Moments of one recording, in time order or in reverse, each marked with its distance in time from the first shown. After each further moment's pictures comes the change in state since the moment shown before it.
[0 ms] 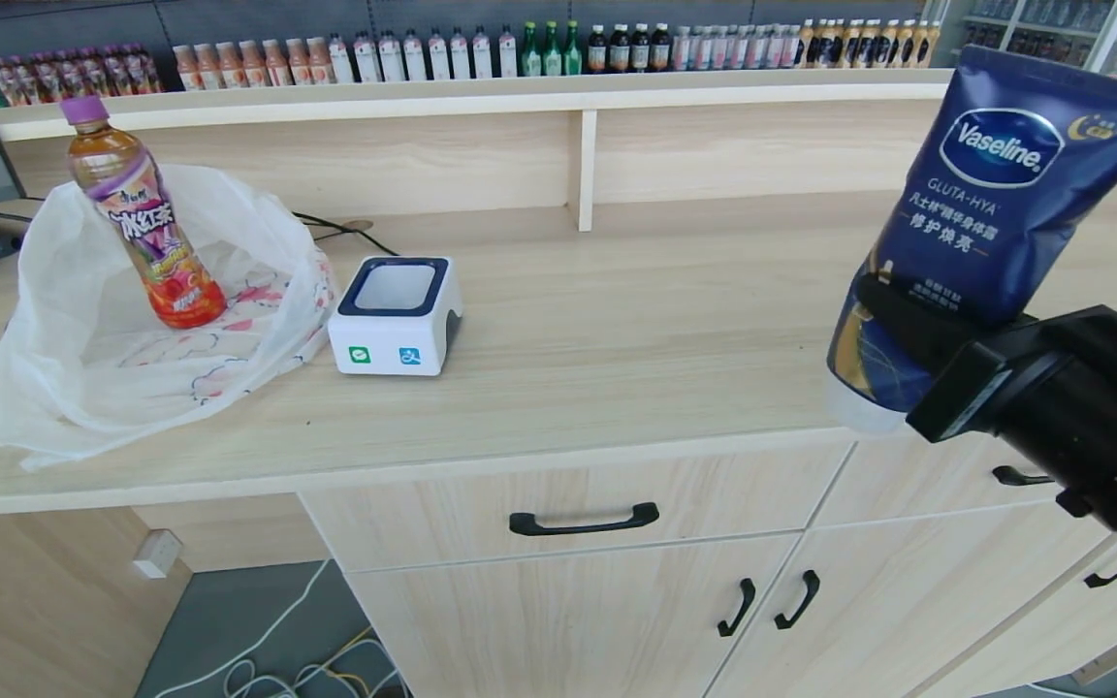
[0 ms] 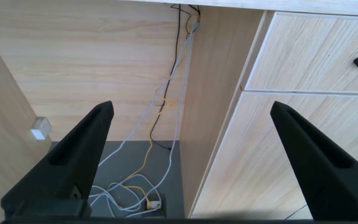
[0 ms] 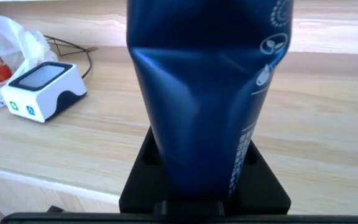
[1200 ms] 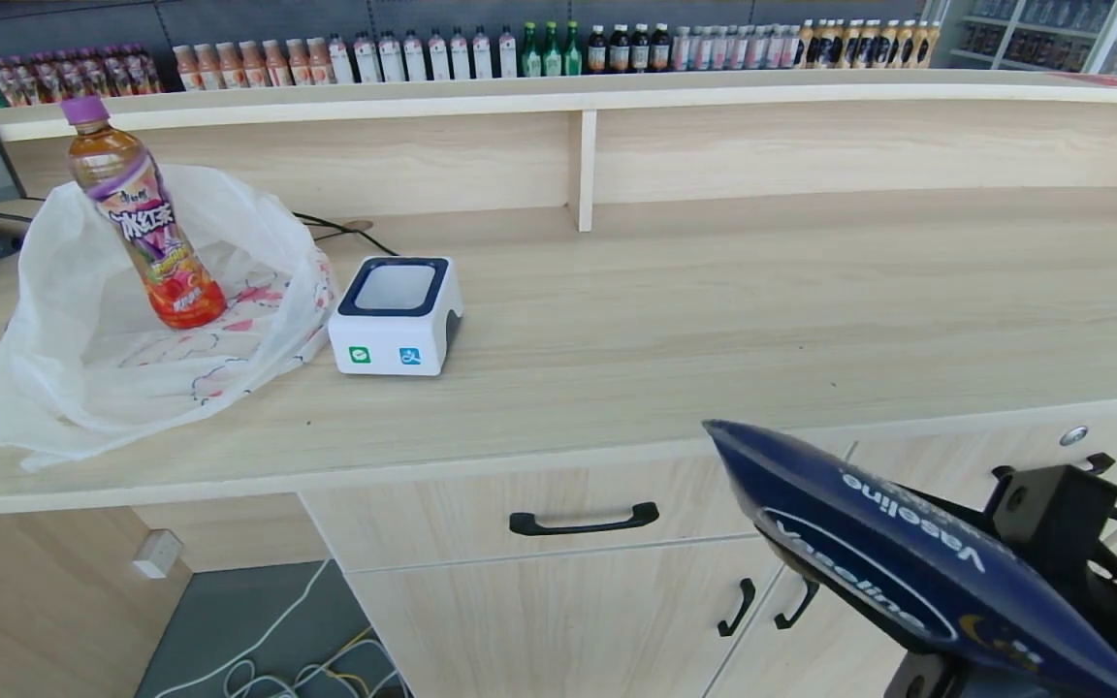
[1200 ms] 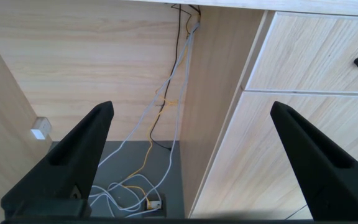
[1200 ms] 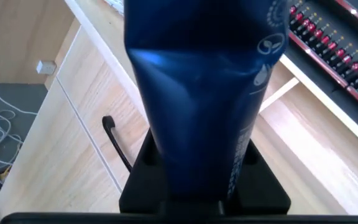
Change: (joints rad) left arm 0.000 0.000 0.000 0.000 0.000 0.000; right arm 0.295 -0.017 0.231 -0.153 0.239 -0.739
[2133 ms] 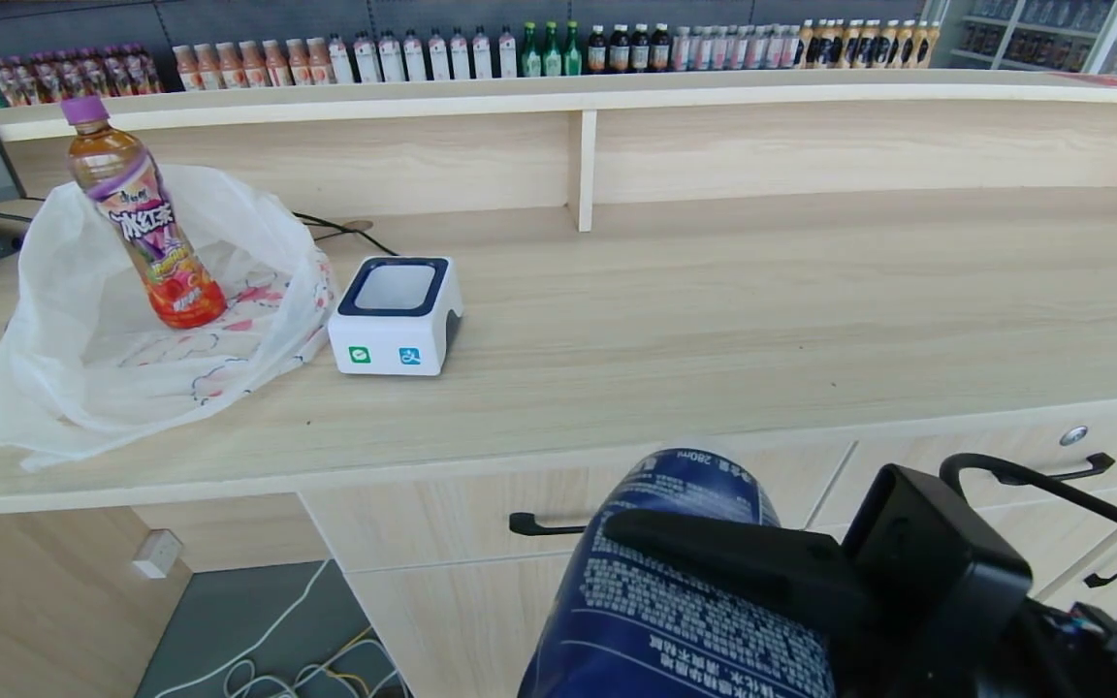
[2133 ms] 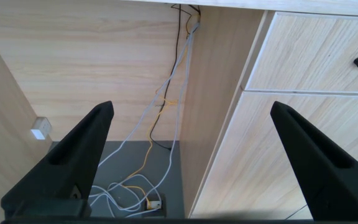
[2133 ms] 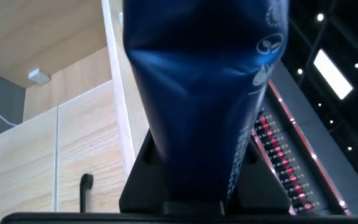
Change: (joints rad) left arm 0.000 0.000 0.000 0.000 0.000 0.000; right arm 0.089 0.146 -0.168 0.000 0.265 -0.452
